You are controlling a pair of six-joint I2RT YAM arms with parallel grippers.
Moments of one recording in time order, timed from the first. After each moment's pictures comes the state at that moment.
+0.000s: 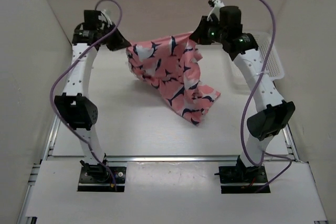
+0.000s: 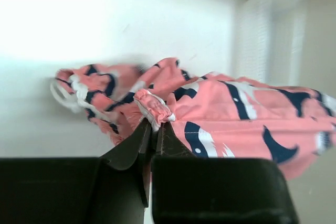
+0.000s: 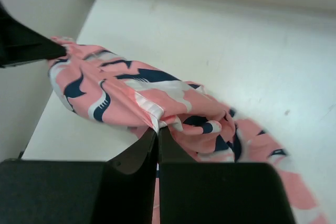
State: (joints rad) left arm -0.06 1.97 2.13 -0.91 0.41 -0.51; right arm 0.37 1.80 2.02 -0.61 -0.32 0.33
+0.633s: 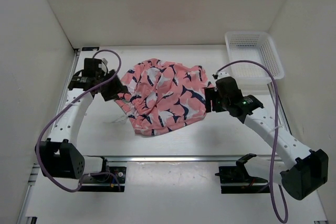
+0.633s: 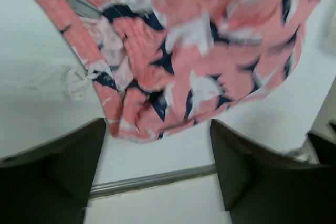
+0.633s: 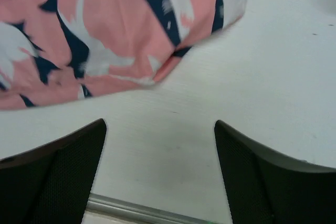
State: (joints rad) left arm -0.11 1.31 1.21 -0.83 0.26 -0.53; right arm 0.55 1.11 0.94 -0.65 0.13 0.23
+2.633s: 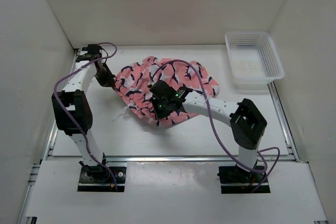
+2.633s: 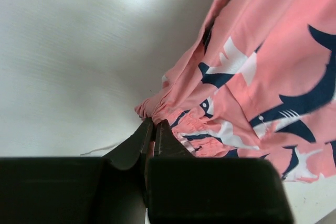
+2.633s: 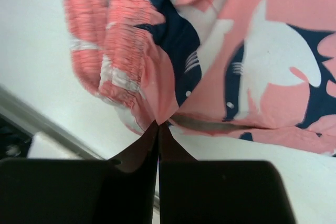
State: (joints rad) left arm 0.04 1.84 1.53 -0.86 0.08 -0.51; right arm 1.01 1.87 1.43 -0.60 -0.02 0.49
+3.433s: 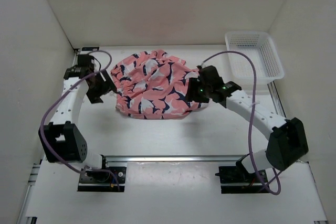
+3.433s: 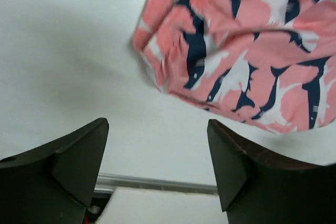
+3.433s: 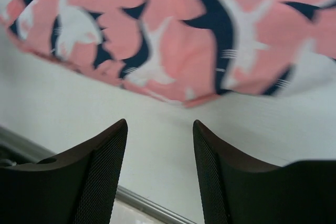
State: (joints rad) left arm 0.06 1.52 1.39 -0.99 0.08 -0.47; right arm 0.65 1.46 1.15 -0.51 -0.06 0.52
